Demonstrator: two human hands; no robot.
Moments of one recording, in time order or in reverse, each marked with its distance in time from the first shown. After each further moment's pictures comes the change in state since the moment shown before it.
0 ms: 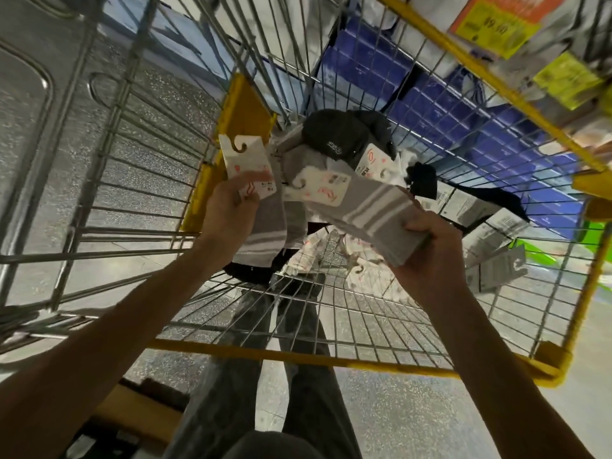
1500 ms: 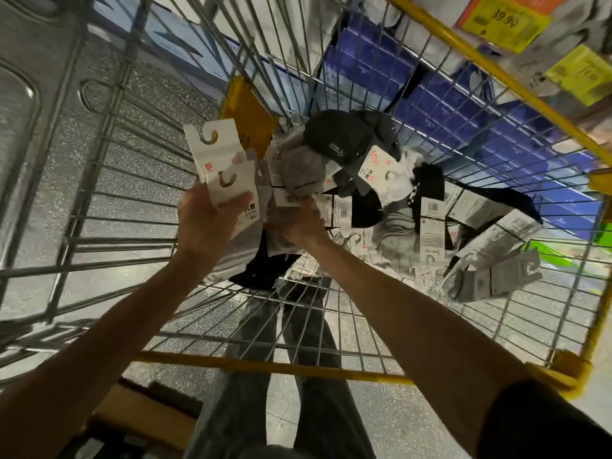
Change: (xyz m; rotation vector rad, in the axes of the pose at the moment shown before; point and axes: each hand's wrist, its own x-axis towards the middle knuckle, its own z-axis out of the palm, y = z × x) left_hand -0.002 -0.002 -0.024 0.185 0.221 -0.035; right_hand 0.157 0.154 0.017 -1.395 0.254 0.200
